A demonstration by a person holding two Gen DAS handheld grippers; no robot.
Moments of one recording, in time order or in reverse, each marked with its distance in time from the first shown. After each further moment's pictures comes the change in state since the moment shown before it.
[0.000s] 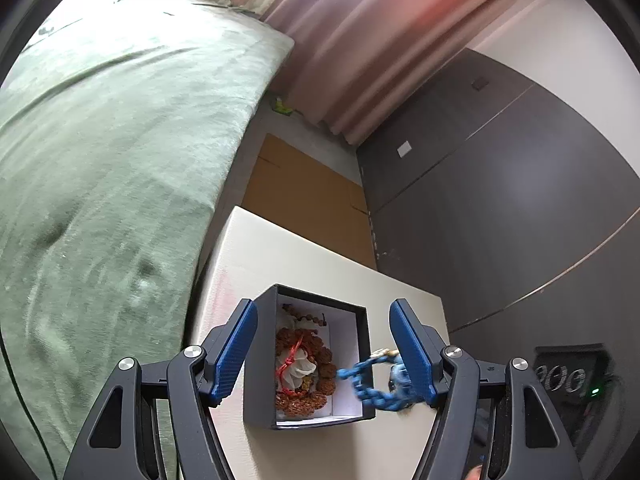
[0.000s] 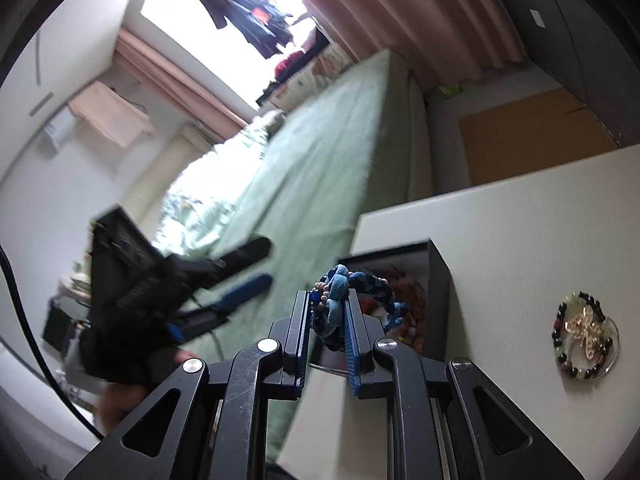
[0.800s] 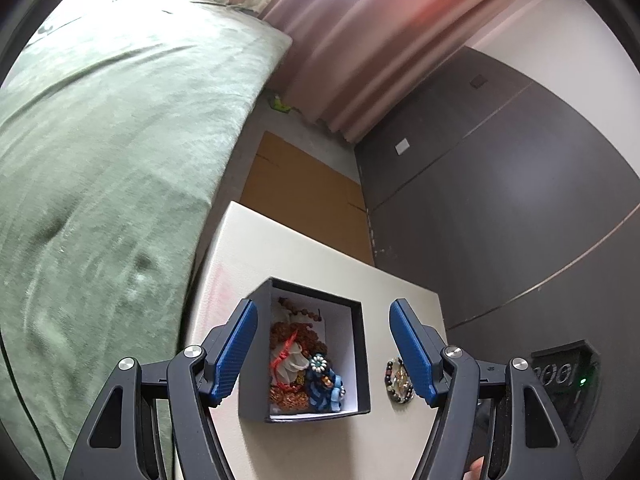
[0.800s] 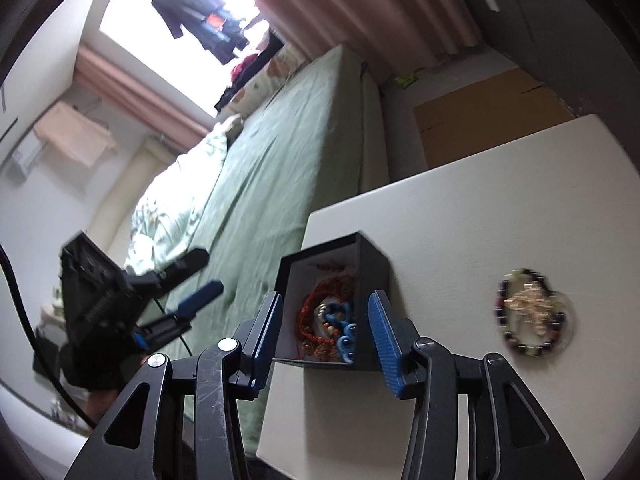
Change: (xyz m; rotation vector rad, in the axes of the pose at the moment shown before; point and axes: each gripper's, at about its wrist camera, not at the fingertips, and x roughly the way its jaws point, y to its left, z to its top) left arm 0.001 -0.005 -0.006 0.013 0.017 -0.004; right arm -0.036 -0.038 0.001 0.116 -0.017 -0.092
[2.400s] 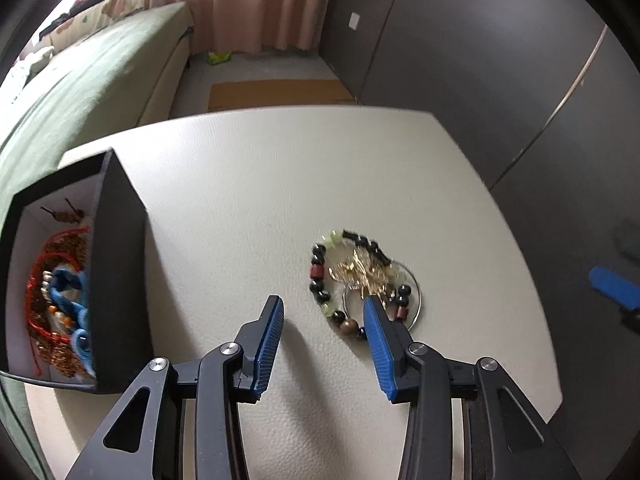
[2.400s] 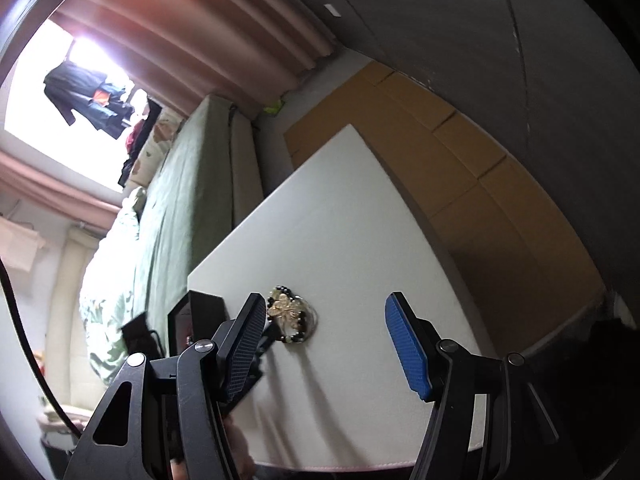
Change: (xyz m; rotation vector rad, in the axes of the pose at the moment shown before) left arm 0.174 -0.135 -0.138 0.458 0.272 0.239; right arm -0.135 -0.137 0.006 0.315 -0.065 -0.260
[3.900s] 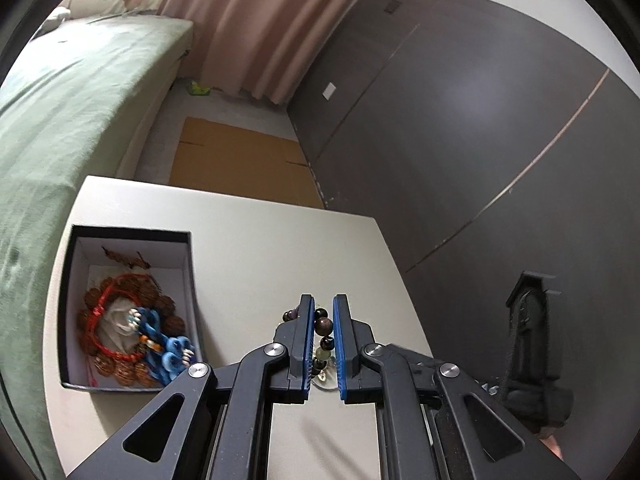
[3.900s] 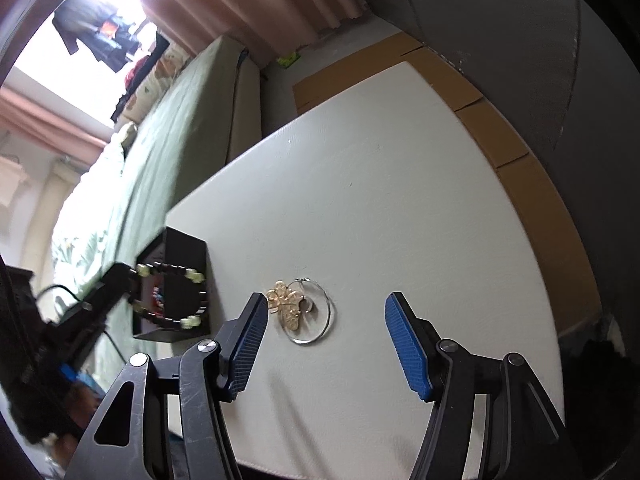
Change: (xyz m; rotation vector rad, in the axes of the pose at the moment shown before) left arm -0.109 0.063 0.018 -0.171 -0.209 -0.310; right arm 0.072 0.039 -0.027 -0.171 0.141 -0.089
